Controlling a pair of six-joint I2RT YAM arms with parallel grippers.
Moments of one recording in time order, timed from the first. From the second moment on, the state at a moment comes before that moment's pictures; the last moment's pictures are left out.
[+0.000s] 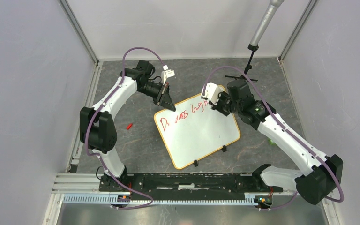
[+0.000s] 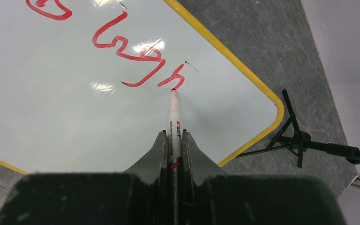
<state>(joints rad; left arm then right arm) -0.32 1.77 1.53 -1.02 1.03 0.30 0.57 1.20 1.09 -0.54 -0.15 -0.60</state>
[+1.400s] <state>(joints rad) -0.32 1.77 1.53 -1.02 1.03 0.30 0.52 1.23 1.14 -0.51 -0.14 -0.60</state>
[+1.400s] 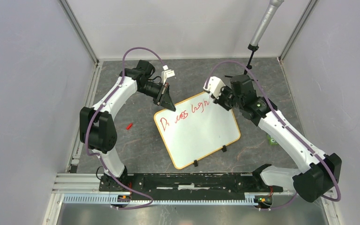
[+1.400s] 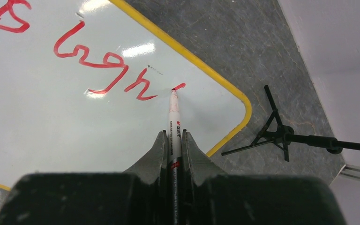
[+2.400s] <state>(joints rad) -0.32 1.77 1.53 -1.02 1.03 0.30 0.52 1.21 1.22 -0.58 -0.20 -0.60</state>
